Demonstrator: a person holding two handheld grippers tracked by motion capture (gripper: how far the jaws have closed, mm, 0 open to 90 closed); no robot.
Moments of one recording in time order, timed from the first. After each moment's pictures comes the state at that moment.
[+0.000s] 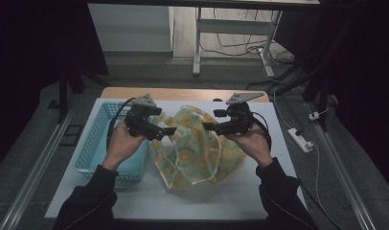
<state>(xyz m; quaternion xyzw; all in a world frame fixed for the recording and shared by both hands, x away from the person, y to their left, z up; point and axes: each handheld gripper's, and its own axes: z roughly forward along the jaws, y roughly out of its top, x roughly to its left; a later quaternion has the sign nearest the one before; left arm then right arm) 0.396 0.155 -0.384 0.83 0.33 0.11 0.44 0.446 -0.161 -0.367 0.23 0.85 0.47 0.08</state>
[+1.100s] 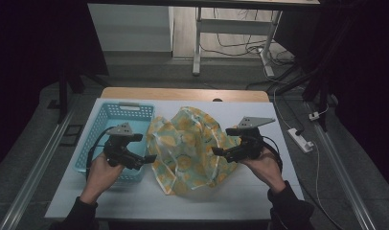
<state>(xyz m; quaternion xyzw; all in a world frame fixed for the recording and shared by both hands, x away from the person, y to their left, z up) 0.330 0.196 -0.436 0.82 0.35 0.07 0.45 0.399 -0.197 -0.400 0.23 0.85 0.47 0.07</state>
